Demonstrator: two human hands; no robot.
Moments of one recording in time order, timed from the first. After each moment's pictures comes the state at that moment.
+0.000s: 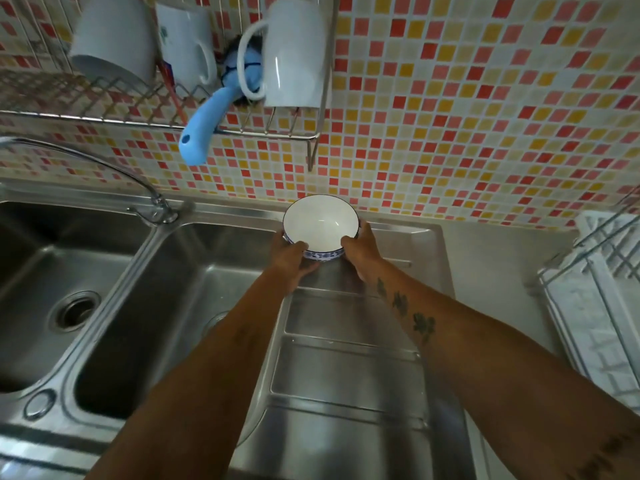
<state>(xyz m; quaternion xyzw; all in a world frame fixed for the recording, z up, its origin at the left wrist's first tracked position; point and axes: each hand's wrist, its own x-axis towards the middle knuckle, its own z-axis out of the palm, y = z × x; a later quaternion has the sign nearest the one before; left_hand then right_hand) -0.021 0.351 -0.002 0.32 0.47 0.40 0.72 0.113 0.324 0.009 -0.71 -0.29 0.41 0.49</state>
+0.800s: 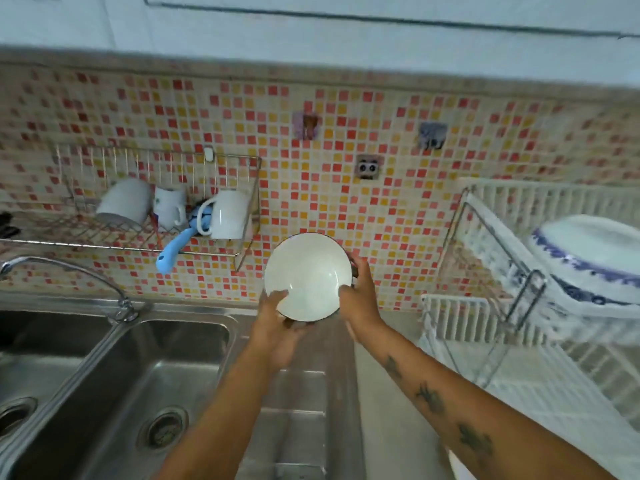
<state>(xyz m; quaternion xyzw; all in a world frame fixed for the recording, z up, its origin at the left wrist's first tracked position) 0.041 0.164 0.188 0.29 0.26 0.46 0.80 0.168 0.128 0.219 -0.60 -0.38 0.28 0.65</state>
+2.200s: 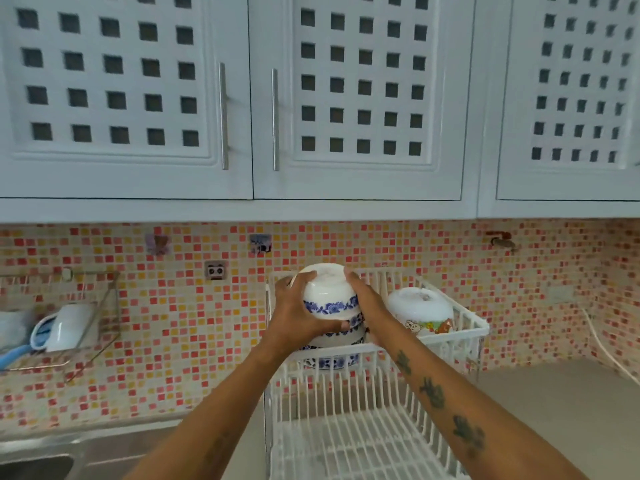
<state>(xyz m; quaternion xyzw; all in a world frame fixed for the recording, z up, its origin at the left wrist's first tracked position) 0.303 -0.034 0.347 0.83 0.23 0.44 0.27 0.433 -0.109 0.368 -0.63 -0.35 0.26 0.64</state>
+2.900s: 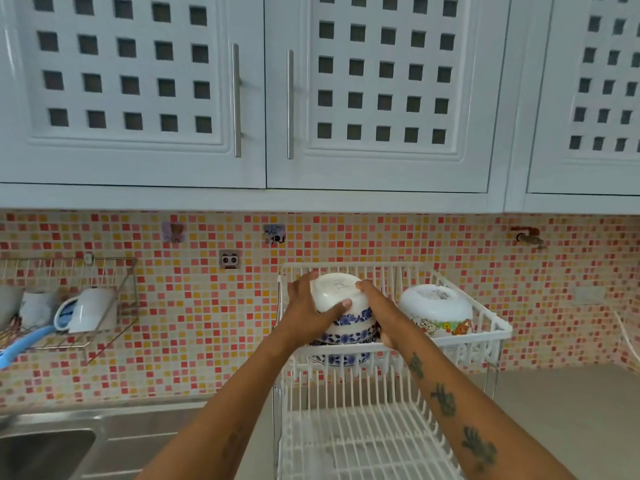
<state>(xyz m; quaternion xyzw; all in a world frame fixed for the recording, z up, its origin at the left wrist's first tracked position) 0.308 -0.021 0.339 0.83 0.28 0.36 0.33 0.456 -0.090 0.343 -0.63 -0.30 0.35 0.63</state>
